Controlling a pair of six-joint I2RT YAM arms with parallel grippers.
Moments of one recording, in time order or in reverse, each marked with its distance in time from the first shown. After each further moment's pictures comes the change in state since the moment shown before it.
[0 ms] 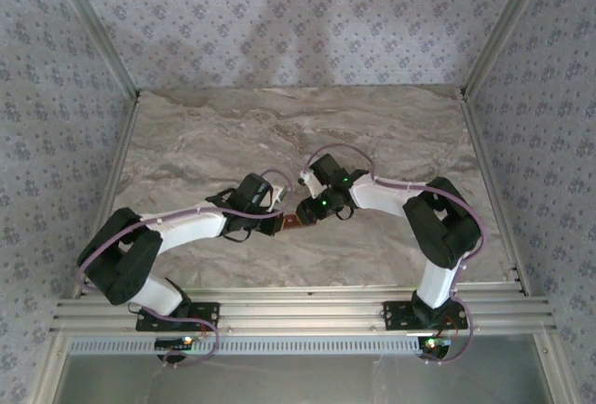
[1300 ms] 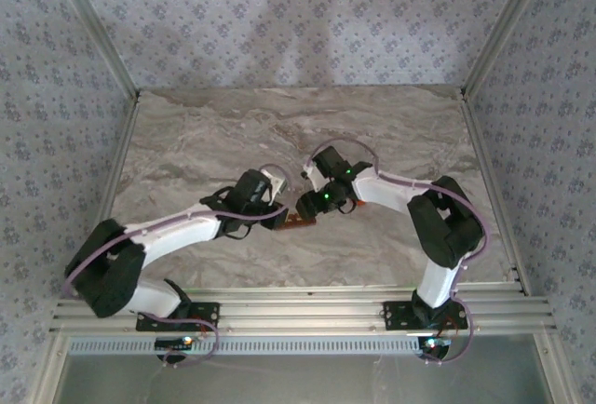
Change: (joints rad) left arm -0.028 -0.122 0.025 0.025 -0.135 0.040; right arm -0.042 -0.023 0.086 -0.111 -0.035 0.023
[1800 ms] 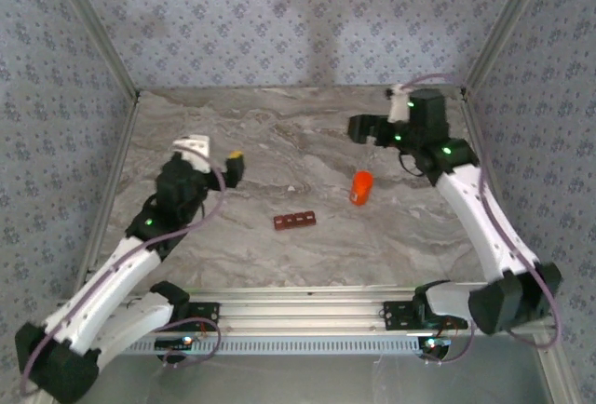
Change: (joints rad) left arm 0.269 -0.577 -0.045 0.091 -0.360 0.158; right arm -0.399 -0.533 0.143 -0.043 0.088 0.098
